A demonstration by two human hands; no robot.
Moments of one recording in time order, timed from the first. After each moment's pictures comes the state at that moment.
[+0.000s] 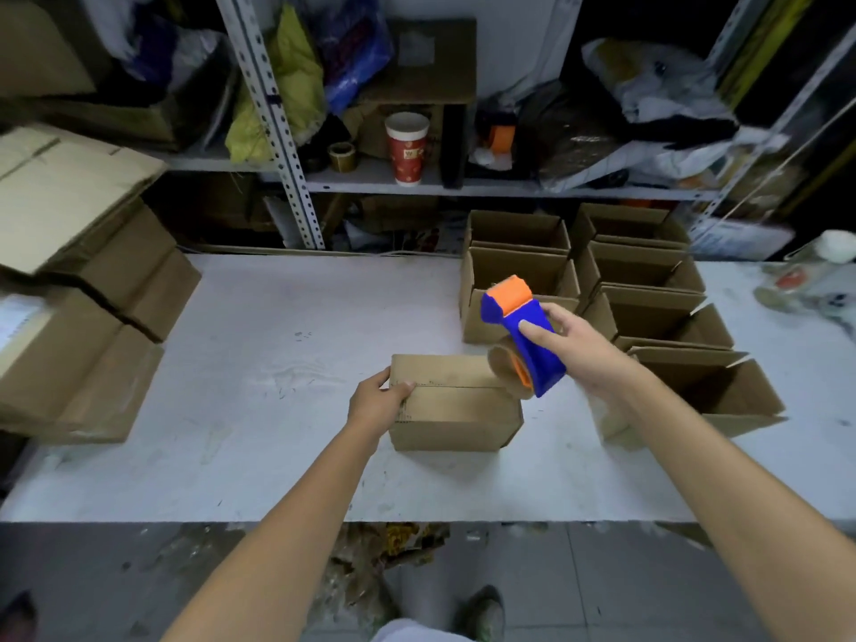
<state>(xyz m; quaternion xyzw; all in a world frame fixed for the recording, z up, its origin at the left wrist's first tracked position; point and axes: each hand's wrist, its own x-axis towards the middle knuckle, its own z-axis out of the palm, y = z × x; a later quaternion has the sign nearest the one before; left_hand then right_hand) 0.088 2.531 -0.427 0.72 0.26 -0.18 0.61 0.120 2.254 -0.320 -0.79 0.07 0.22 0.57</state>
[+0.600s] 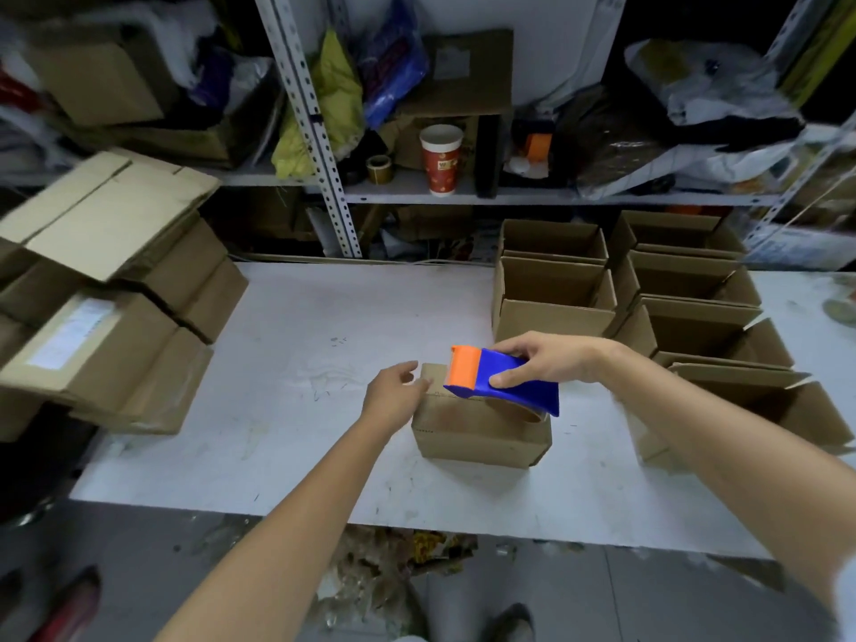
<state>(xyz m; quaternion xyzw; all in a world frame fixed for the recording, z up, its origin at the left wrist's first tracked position) 0.097 2.538 -0.392 0.85 0.21 -0.15 0.46 0.166 2.297 -0.324 -0.84 -0.13 0.44 0.29</state>
